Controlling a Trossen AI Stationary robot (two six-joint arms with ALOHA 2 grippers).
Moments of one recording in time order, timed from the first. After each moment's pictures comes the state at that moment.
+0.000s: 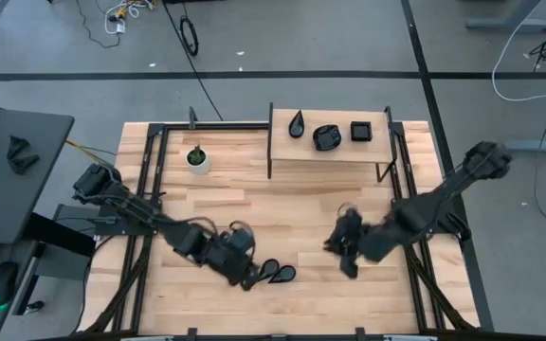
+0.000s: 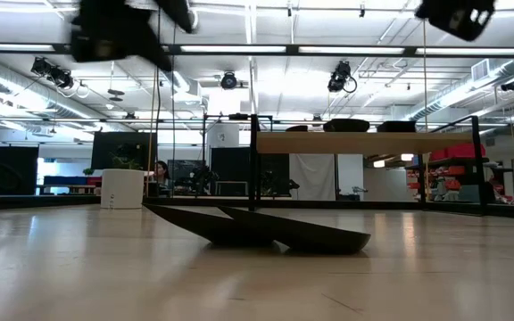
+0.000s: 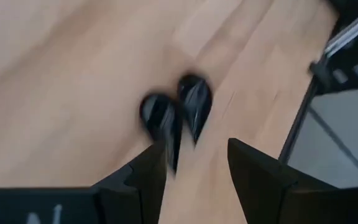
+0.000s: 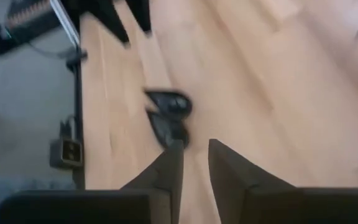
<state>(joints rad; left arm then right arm) -0.52 1.64 1.21 -0.46 -0.30 -1.14 0.59 1.23 0.99 -0.55 0.40 0.81</state>
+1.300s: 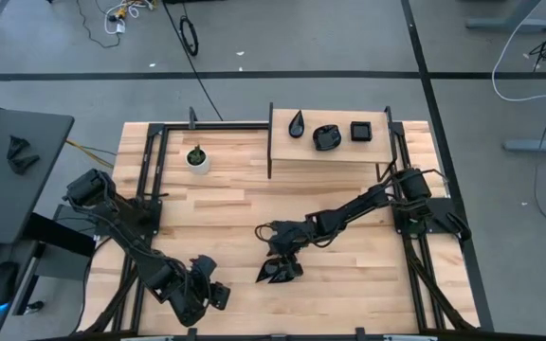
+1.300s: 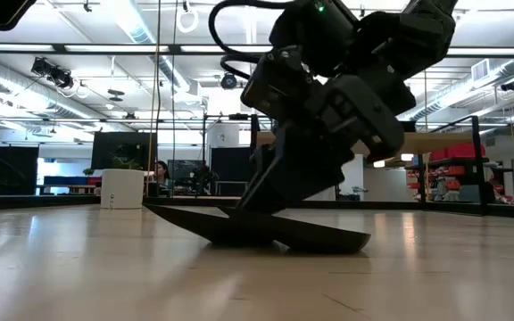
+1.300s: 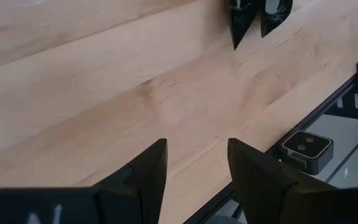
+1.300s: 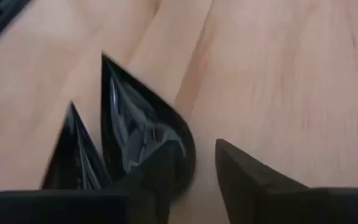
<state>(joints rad) -0.86 1.64 1.05 -0.48 -0.41 -1.98 0.23 2.04 1.06 0.25 -0.18 0.03</state>
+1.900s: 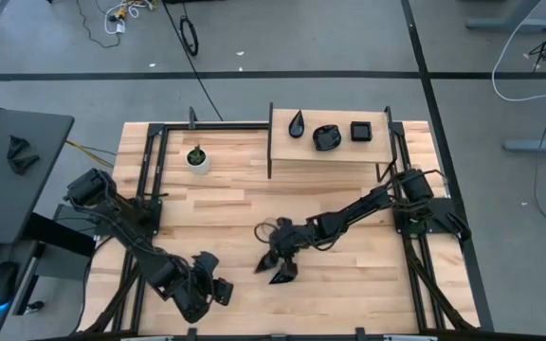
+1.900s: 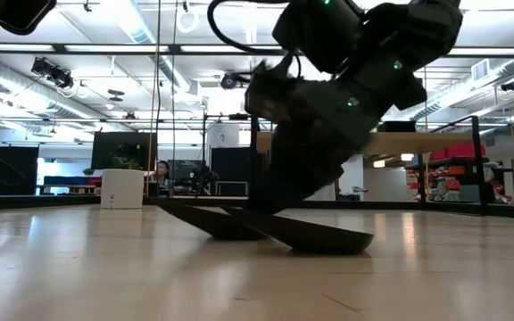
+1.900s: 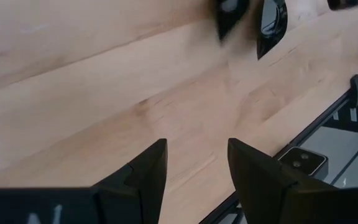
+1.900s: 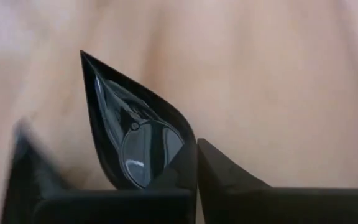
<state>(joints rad) -0.83 1.64 1.05 -0.48 -0.43 -1.97 0.25 2.03 1.06 0.19 -0.01 0.18</state>
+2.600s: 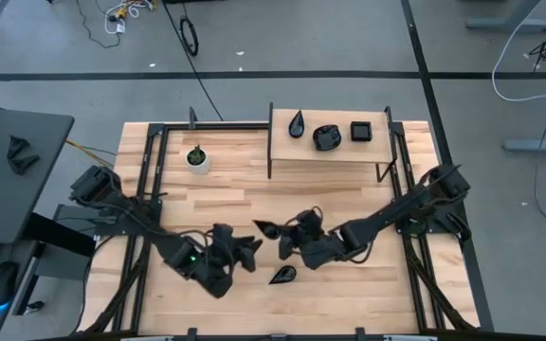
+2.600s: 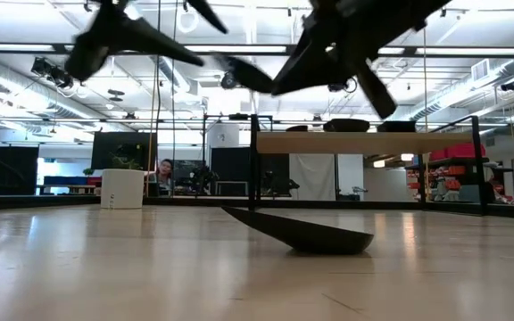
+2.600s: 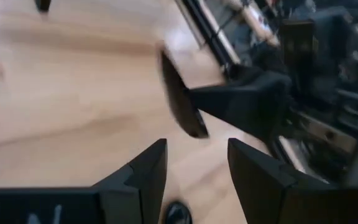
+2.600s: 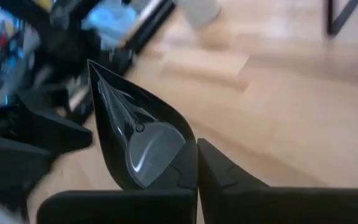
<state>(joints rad) -0.65 1.64 1.05 -0.20 -1.01 -1.58 0.44 1.77 1.06 0.04 0.77 1.19</state>
